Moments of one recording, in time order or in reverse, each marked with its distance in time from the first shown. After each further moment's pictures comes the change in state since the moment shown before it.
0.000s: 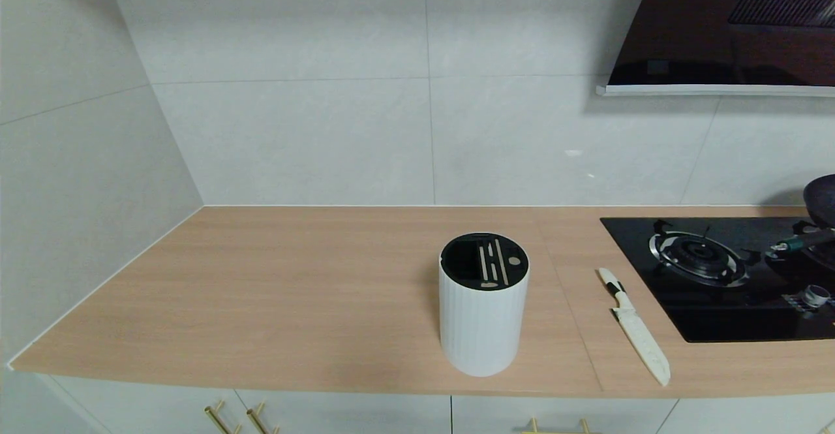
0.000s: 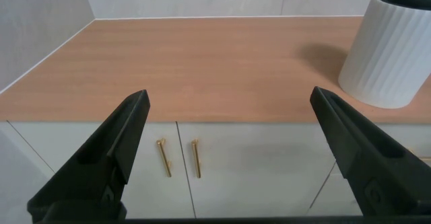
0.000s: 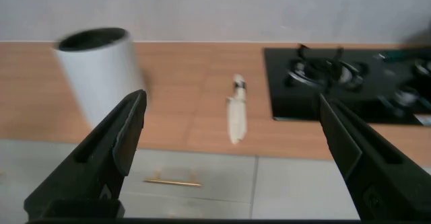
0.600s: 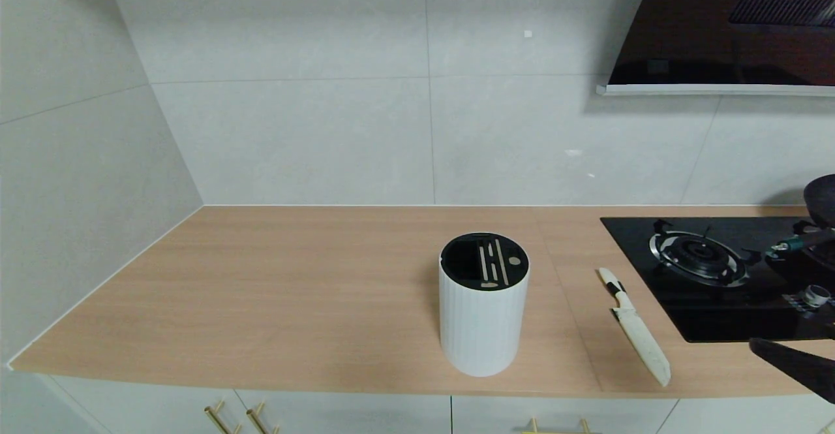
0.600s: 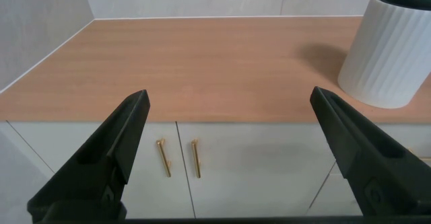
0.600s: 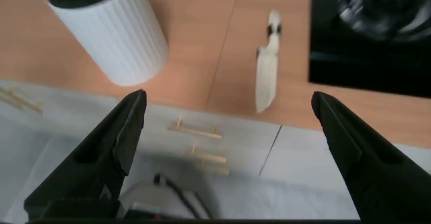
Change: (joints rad) left arm 0.000 0.000 0.000 0.000 0.000 0.000; right arm 0.076 0.848 -0.262 -0.095 0.026 -0.004
